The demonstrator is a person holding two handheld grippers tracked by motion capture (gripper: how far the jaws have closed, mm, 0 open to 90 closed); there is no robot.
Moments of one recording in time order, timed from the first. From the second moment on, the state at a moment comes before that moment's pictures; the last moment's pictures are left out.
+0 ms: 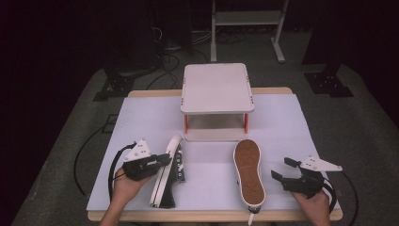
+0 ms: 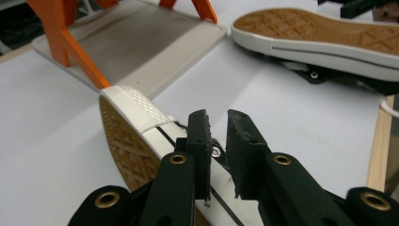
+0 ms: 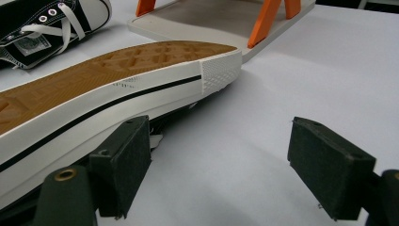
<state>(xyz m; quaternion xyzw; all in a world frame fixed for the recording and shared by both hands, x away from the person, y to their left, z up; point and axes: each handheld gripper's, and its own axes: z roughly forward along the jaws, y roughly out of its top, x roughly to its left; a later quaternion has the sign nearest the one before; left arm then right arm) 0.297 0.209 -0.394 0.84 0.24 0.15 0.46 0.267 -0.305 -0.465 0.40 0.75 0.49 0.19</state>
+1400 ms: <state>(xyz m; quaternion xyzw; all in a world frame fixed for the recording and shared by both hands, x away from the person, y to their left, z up) 0.299 0.266 -0.406 0.82 0.32 0.16 0.45 0.268 -0.302 -0.467 0.40 0.76 0.48 0.19</state>
